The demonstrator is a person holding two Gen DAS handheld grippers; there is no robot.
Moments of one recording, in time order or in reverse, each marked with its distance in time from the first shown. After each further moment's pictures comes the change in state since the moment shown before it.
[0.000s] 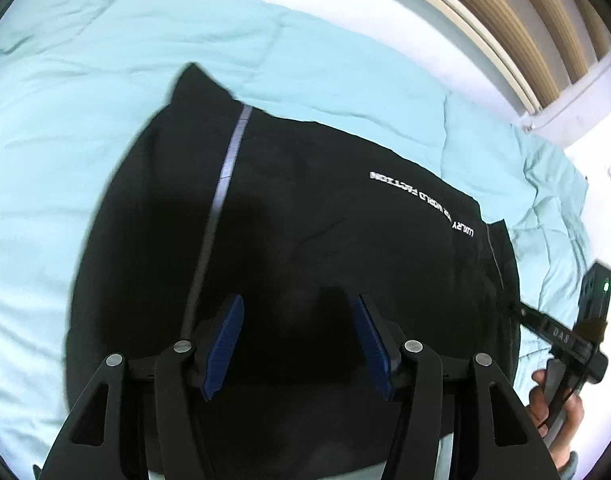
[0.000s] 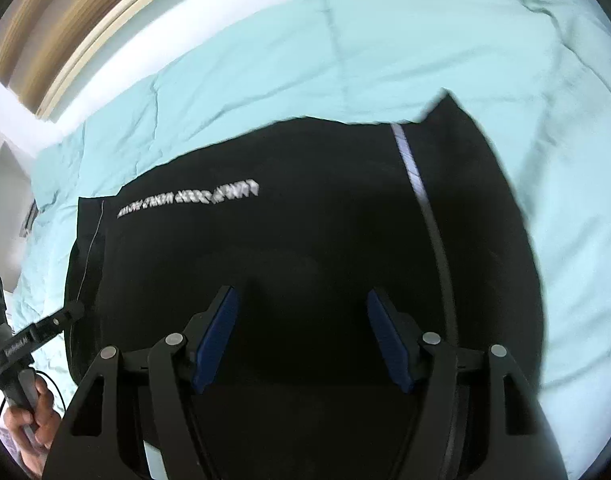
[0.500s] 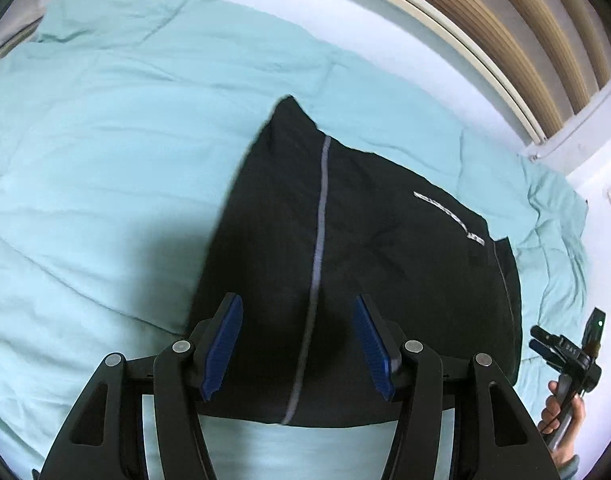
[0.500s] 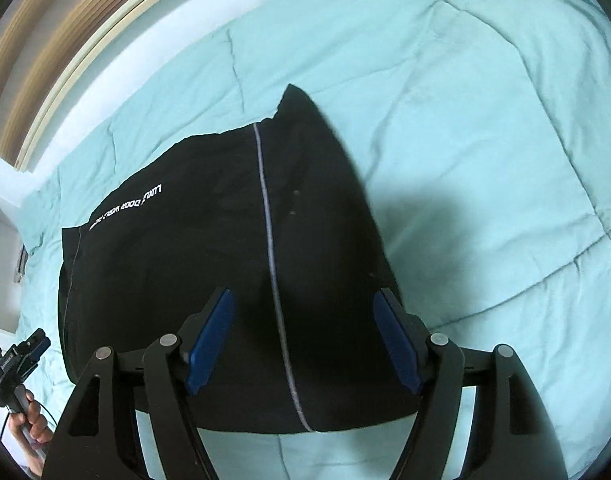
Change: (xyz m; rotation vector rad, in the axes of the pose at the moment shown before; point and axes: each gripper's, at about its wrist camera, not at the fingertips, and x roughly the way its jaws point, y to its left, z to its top) left arm -0.066 0.059 -0.018 -0.055 -0.082 0.041; right arm -0.041 -0.089 -0.026 0.164 -0.043 -0.056
